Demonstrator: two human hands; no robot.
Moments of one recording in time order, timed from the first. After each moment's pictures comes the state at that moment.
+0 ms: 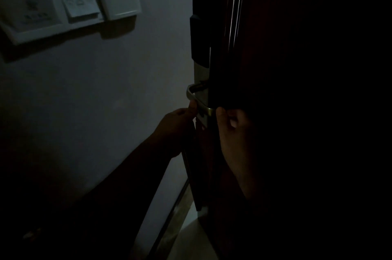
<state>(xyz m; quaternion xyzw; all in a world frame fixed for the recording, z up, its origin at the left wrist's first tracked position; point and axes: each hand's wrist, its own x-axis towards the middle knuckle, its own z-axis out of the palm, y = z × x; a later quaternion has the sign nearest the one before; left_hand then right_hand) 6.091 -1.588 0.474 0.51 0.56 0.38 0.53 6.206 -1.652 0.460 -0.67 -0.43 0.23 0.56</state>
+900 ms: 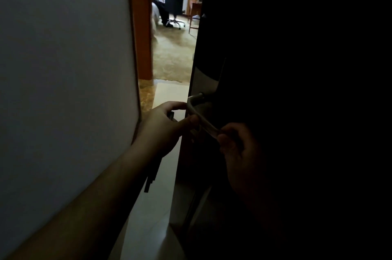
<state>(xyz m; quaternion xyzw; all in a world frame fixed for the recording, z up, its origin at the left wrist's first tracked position) 6.318 -1.417 0.463 0.73 0.33 0.29 0.52 6.417 -1.566 0.444 -0.73 -0.43 0.00 0.53</state>
